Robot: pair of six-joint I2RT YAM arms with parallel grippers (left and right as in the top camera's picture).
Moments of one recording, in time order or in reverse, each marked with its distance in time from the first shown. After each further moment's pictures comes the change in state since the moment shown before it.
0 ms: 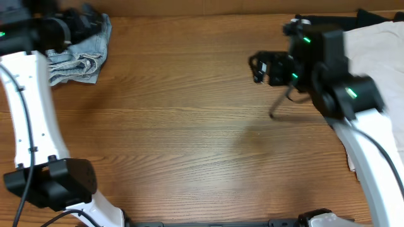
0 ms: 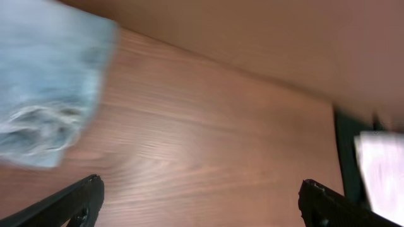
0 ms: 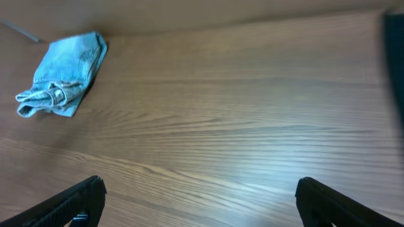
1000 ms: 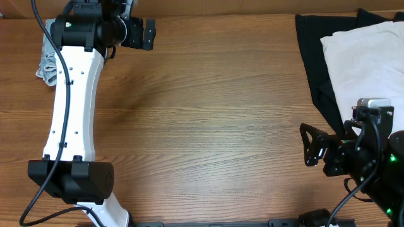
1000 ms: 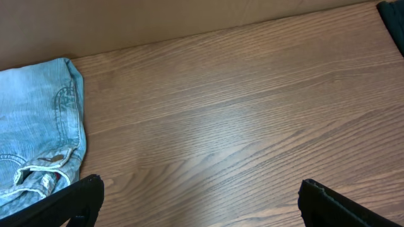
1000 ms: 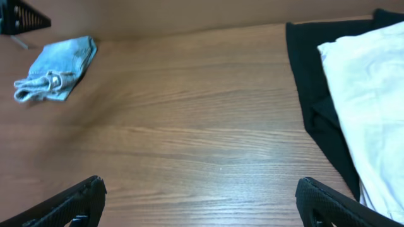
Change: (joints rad) left arm -0.277 0.010 0.000 -0.011 -0.291 0.274; right arm -0.024 -0.505 0.000 -0.417 0.117 -0.026
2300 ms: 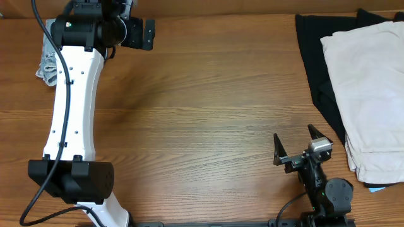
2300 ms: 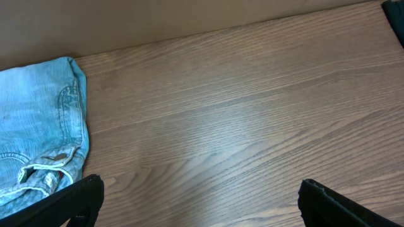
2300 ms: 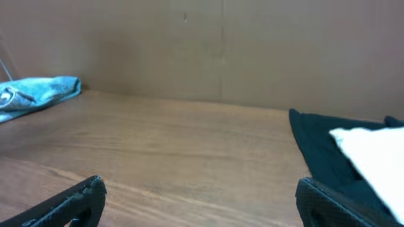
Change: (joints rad) left arm 0.000 0.002 0.000 0.000 -0.010 0.000; right arm -0.157 -0.814 -1.509 1.286 -0.159 -0.237
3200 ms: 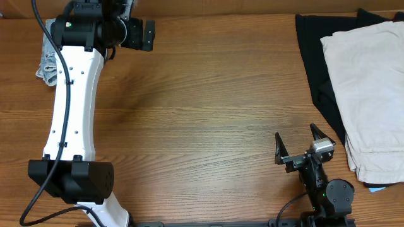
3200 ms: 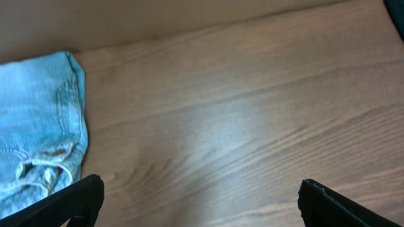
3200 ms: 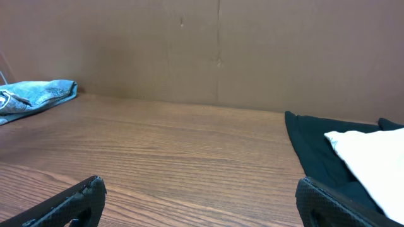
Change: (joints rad) left arm 0.000 0.000 0.000 -0.018 0.000 0.000; right arm -0.005 -0.012 0.000 0.002 0.011 0.000
